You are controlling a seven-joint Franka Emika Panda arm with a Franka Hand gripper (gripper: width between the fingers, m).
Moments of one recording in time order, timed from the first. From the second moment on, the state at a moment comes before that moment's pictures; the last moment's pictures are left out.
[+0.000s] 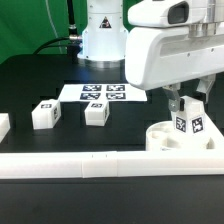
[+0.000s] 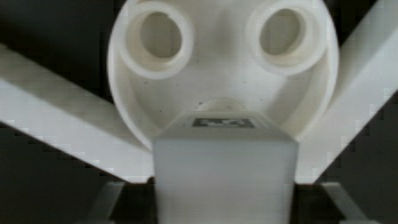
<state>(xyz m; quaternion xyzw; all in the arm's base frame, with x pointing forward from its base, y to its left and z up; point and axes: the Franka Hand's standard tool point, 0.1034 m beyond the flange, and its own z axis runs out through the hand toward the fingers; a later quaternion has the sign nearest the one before) 0.634 0.095 0.084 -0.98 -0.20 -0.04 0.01</state>
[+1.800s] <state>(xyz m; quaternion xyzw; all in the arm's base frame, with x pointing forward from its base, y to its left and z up) 0.627 0.119 0.086 -0.83 0.55 0.00 0.09</state>
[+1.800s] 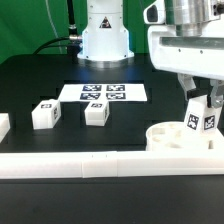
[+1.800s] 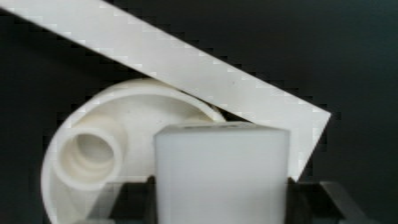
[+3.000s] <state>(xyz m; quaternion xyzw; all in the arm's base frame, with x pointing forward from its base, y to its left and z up) 0.632 0.127 0.095 -0.95 0.30 -0.02 0.09</state>
